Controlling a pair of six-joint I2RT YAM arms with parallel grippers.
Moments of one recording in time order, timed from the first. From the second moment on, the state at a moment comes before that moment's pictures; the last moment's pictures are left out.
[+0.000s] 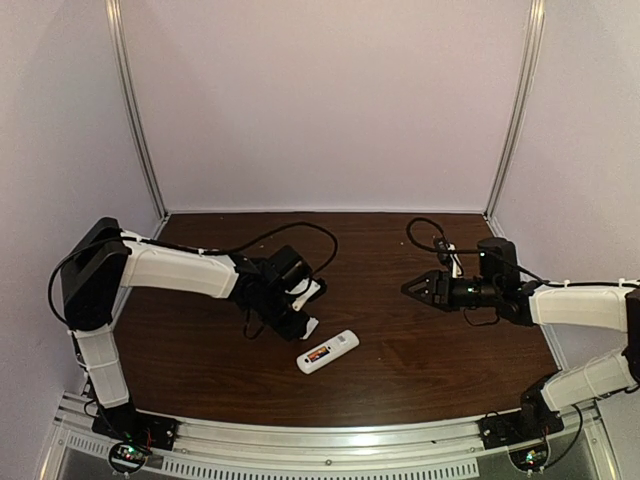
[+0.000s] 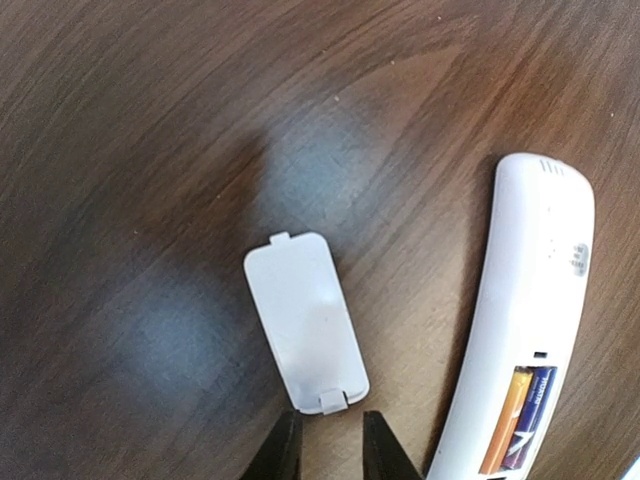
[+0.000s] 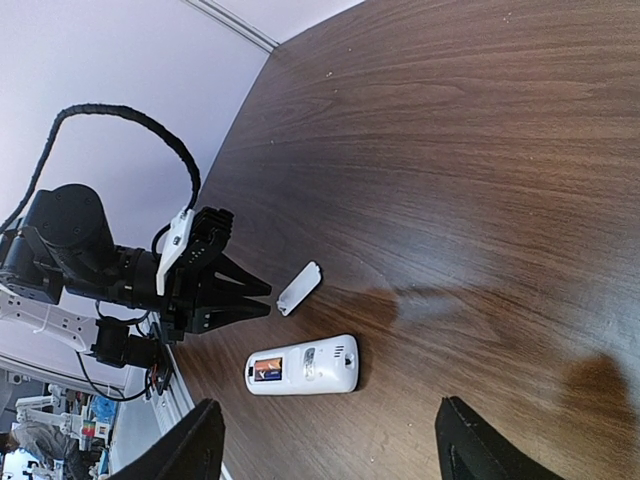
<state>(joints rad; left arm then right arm) -0.92 1.88 1.20 -0.46 0.03 -0.14 0.41 1.25 0.52 0.24 -0.63 0.60</state>
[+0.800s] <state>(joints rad) -0.92 1.93 1.22 -0.46 0.03 -0.12 0.41 1.27 0.52 0.25 -0.64 0.61</state>
